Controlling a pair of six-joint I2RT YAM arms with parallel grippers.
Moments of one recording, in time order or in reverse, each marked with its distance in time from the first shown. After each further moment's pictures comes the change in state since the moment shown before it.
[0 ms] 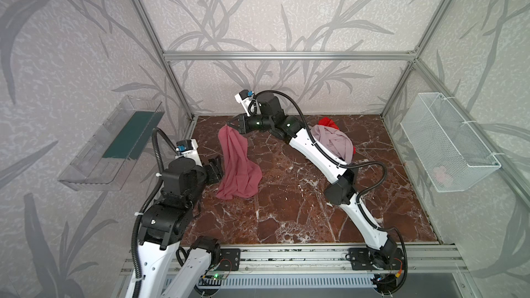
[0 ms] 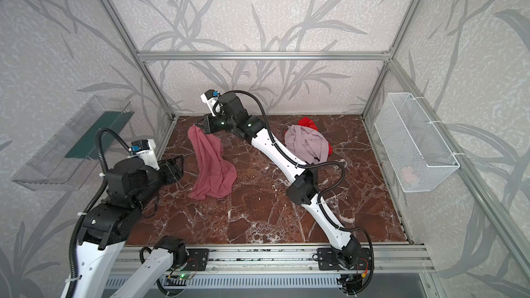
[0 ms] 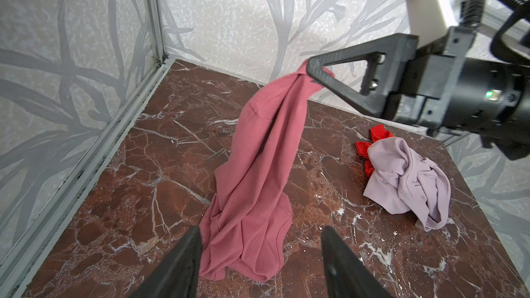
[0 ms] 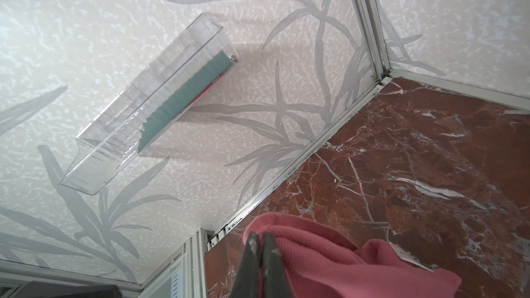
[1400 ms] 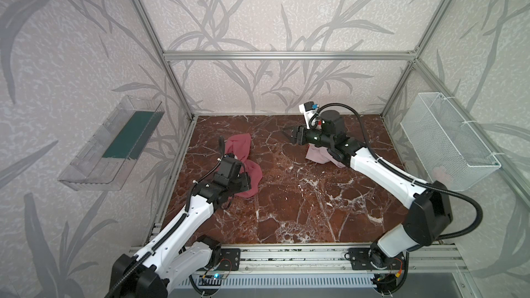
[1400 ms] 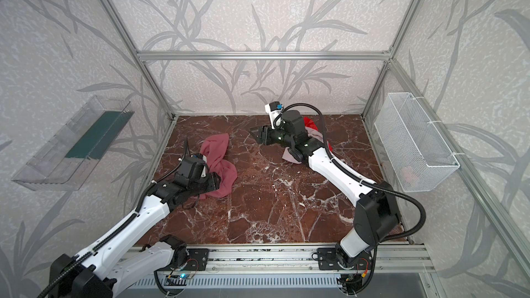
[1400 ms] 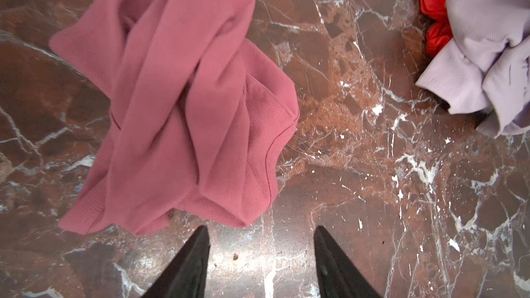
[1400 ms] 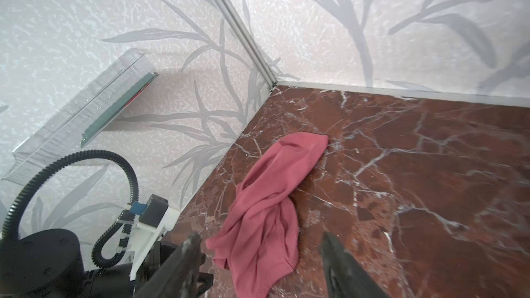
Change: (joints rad) left arm -0.225 0.339 -0.358 0.224 0.077 -0.202; right arm -0.243 -1.001 -1.516 0.487 0.135 -0.064
